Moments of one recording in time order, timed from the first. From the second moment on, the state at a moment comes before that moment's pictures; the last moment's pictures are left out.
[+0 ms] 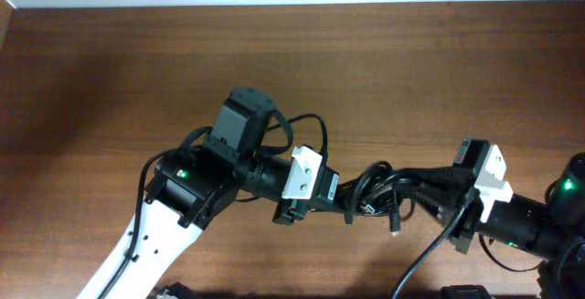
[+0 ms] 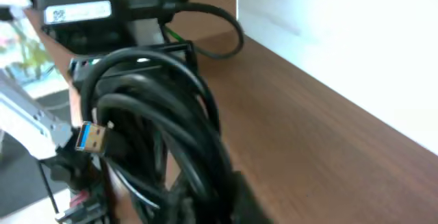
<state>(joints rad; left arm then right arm) -0.58 1.23 1.25 -0.77 1.17 0.74 0.03 0.78 1.26 -0.97 -0.97 -0.38</state>
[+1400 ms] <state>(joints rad) -0.61 1.16 1.25 -0.49 0.82 0.01 0.02 0.79 1.26 -0.97 -0.83 -0.18</state>
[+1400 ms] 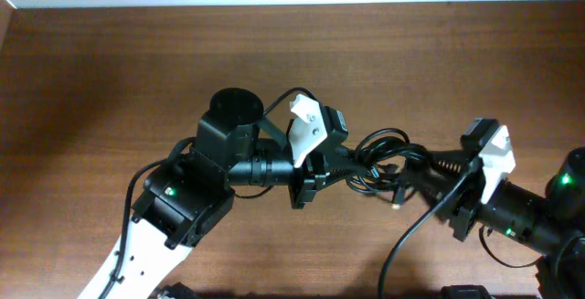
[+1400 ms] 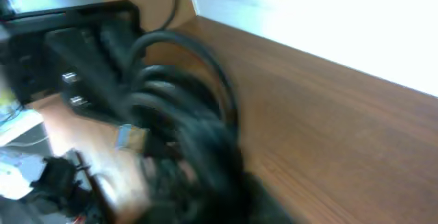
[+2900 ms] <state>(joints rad) -0.81 1.19 1.24 -0.20 0.56 0.24 0.02 0.86 1.27 -0.89 -0.68 0.94</state>
